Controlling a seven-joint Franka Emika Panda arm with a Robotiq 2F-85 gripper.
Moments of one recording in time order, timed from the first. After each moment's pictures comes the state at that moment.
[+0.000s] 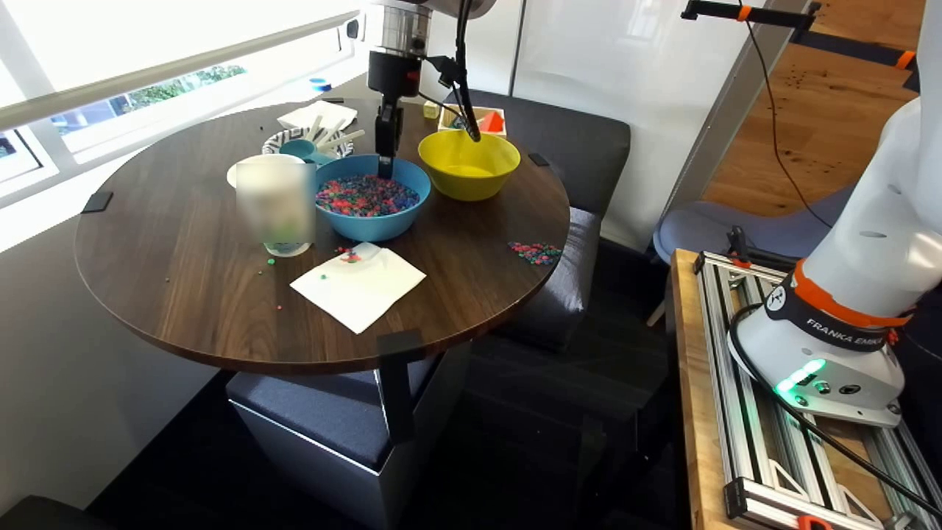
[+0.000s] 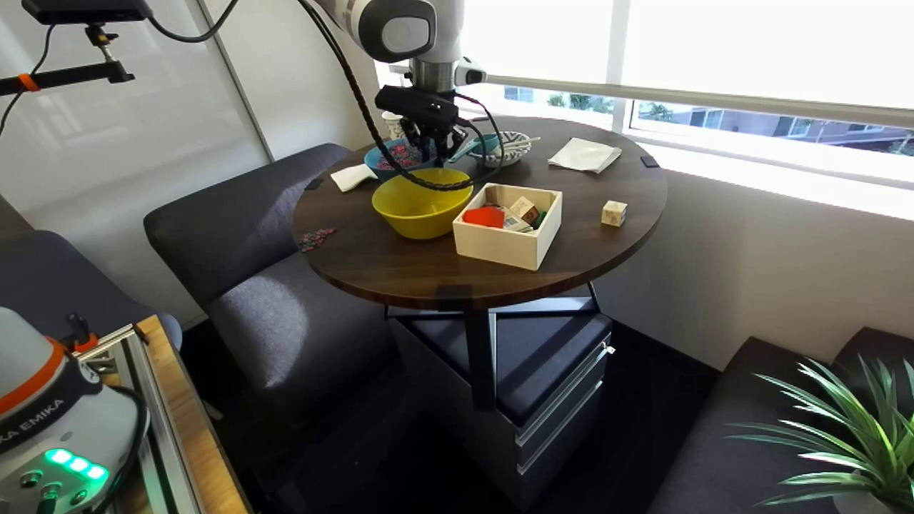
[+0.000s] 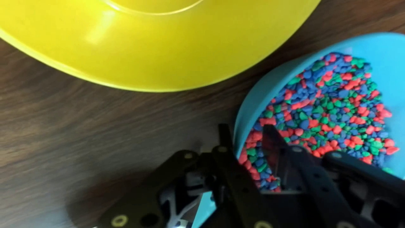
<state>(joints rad) -0.12 0.46 0.07 -1.71 0.27 2.15 -0.62</state>
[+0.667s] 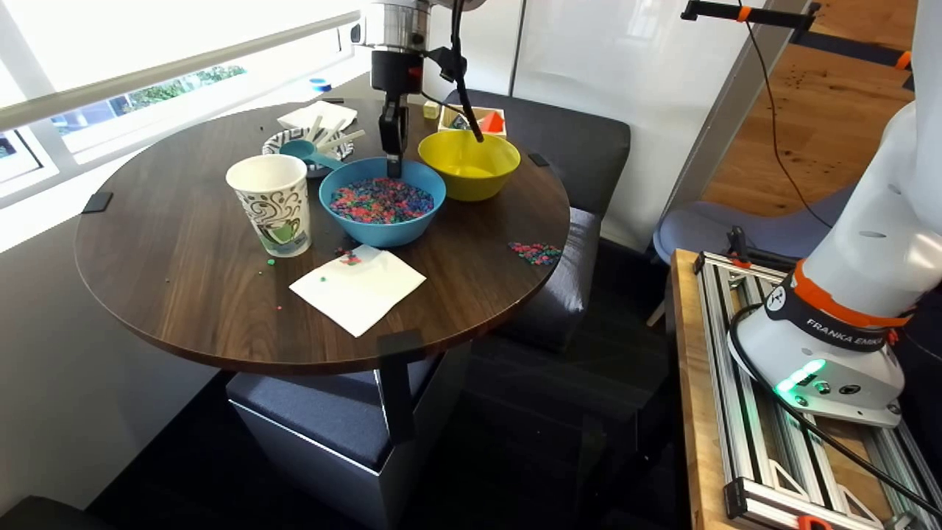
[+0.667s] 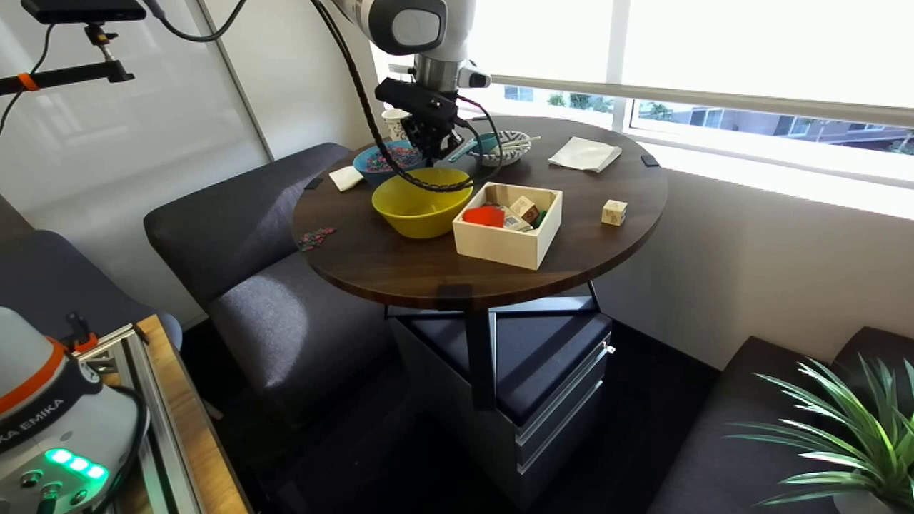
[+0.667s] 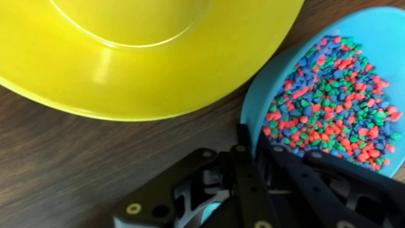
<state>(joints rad) -0.14 0.49 0.07 -1.65 0.28 2.01 -0.56</state>
